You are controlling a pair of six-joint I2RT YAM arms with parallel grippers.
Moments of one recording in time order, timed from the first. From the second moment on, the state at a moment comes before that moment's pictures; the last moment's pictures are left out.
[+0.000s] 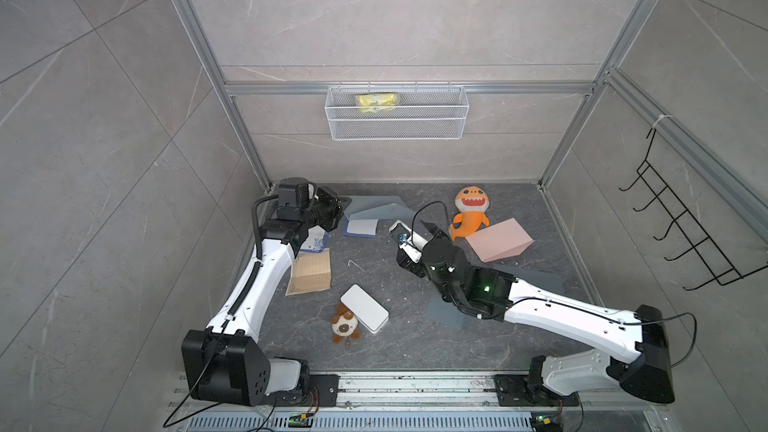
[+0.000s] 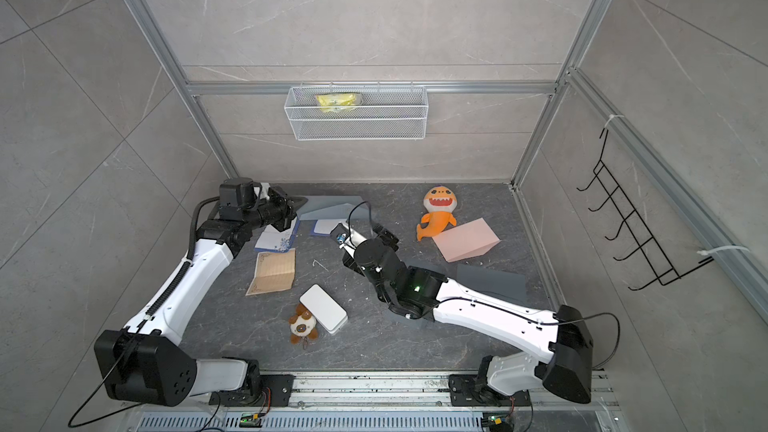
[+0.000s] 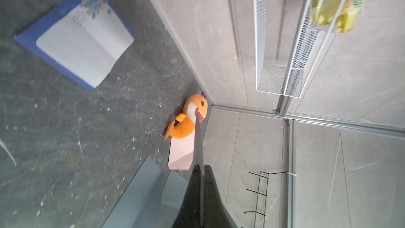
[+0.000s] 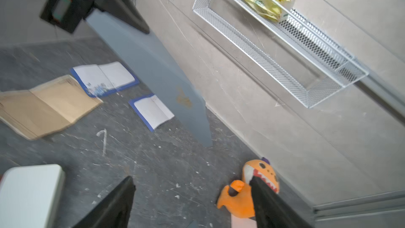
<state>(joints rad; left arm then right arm) -0.16 1.30 1.17 -0.24 0.43 -1.19 1.07 1.32 1.25 -0.28 0.58 -0.09</state>
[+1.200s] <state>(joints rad) -0.36 1.26 0.96 0.29 0.28 -0.93 0.76 1.61 1.37 -0.08 -0.22 1.66</state>
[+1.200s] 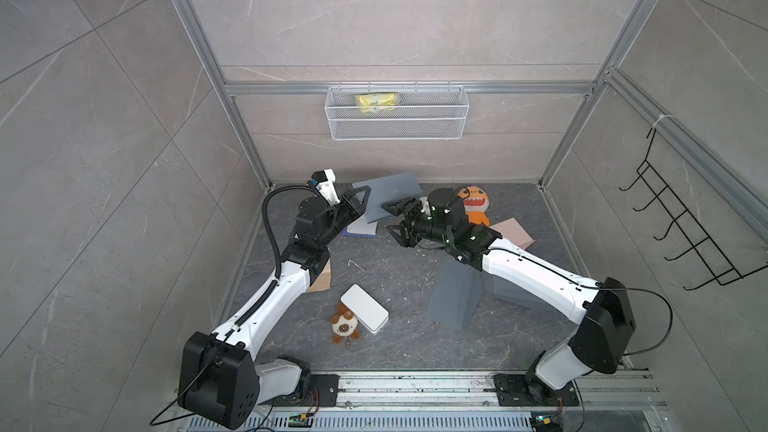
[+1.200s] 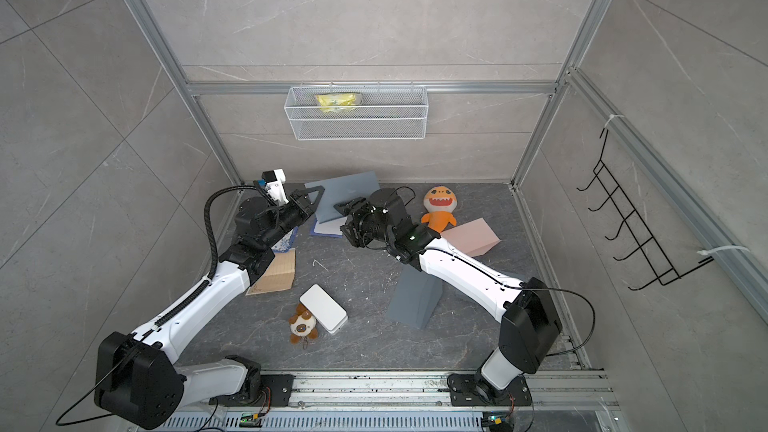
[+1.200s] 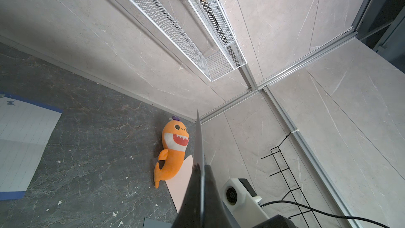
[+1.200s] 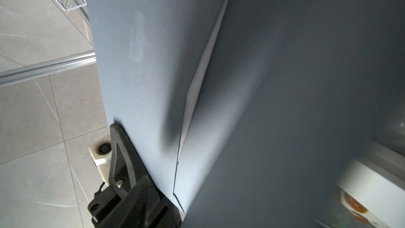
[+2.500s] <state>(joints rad) -0.24 1.35 1.31 -0.33 0.59 -0.59 0.53 1.56 1.63 -0.76 -0.52 0.48</state>
